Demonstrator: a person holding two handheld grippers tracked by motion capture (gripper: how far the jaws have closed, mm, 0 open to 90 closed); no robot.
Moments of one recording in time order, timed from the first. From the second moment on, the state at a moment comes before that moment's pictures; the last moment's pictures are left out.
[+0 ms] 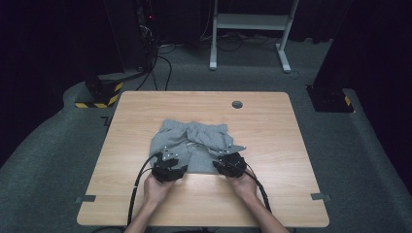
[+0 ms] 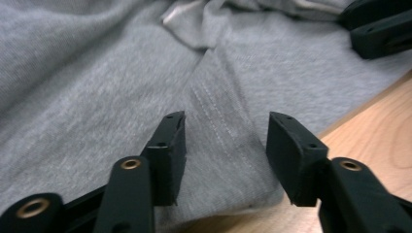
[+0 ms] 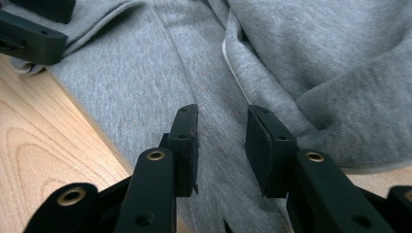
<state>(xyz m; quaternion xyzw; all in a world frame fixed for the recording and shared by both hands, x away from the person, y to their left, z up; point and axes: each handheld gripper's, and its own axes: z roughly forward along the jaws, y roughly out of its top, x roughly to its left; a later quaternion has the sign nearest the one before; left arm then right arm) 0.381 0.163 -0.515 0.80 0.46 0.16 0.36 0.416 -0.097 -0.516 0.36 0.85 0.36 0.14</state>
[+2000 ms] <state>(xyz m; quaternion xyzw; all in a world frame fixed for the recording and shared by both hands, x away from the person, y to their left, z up) 0.330 0.223 -0.499 0.81 0.44 0.14 0.37 0.418 -0.106 -0.506 0.36 0.85 0.34 0.16</state>
